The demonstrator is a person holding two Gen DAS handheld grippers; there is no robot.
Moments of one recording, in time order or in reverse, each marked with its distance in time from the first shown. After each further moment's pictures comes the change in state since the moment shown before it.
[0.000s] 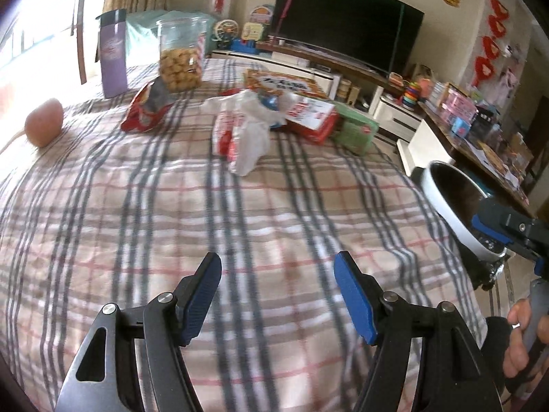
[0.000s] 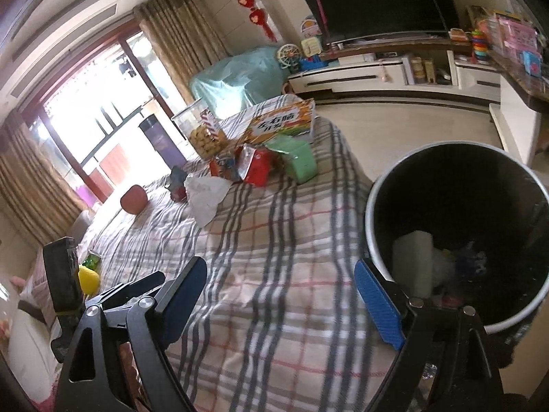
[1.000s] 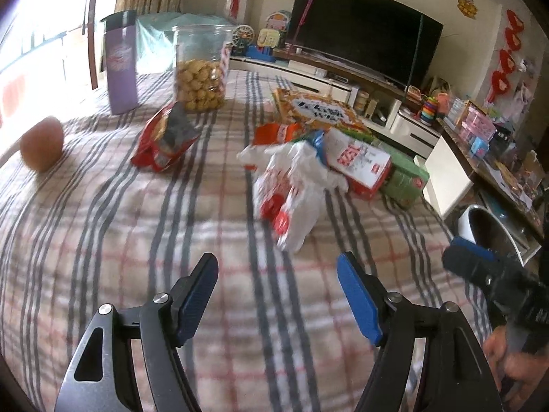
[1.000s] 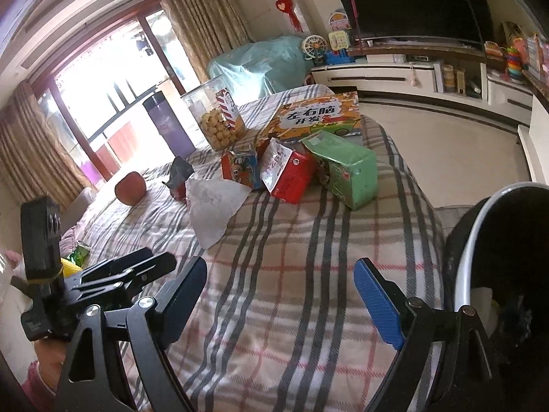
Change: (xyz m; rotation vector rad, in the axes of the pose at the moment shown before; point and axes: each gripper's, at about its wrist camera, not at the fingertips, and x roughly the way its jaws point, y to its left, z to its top) left arm 0.055 0.033 0.066 -0.018 -0.030 0.028; right arm 0.077 0.026 0.028 -0.099 0.030 0.031
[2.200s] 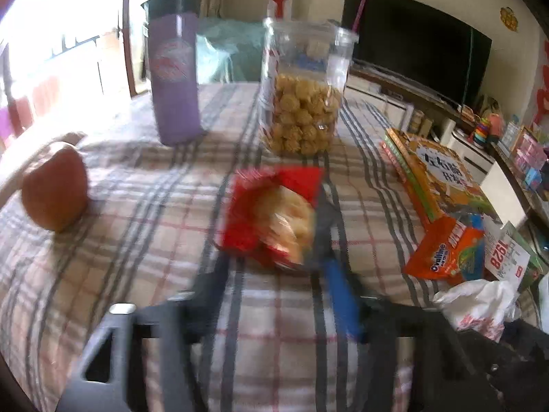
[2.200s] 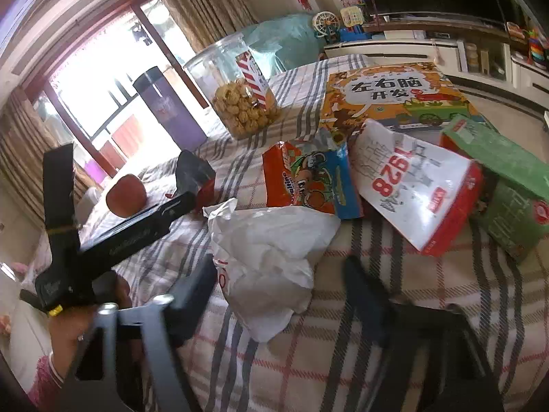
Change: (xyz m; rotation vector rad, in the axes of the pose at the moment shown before) left arm 0.104 0.107 0.080 -0.058 -0.015 0.151; right arm 0.122 0.064 0.030 0.039 0.087 0.057
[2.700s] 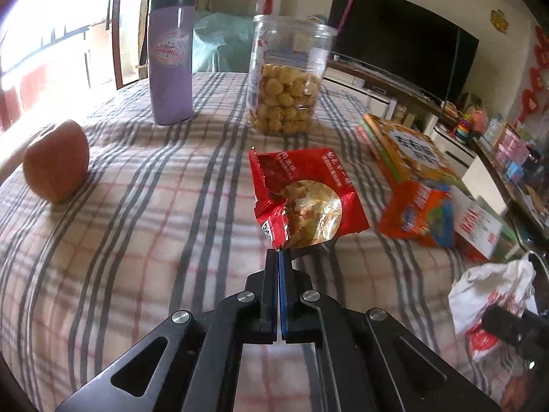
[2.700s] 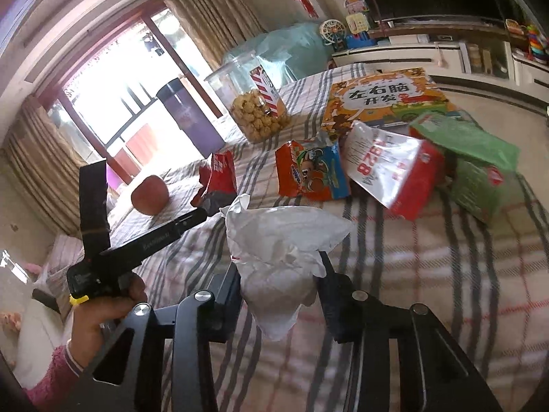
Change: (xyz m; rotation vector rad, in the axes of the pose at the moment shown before) left arm -0.034 0.003 -0.028 -0.002 0.004 -0.072; right arm -0.054 -0.006 -0.023 0.017 -0.052 0.066
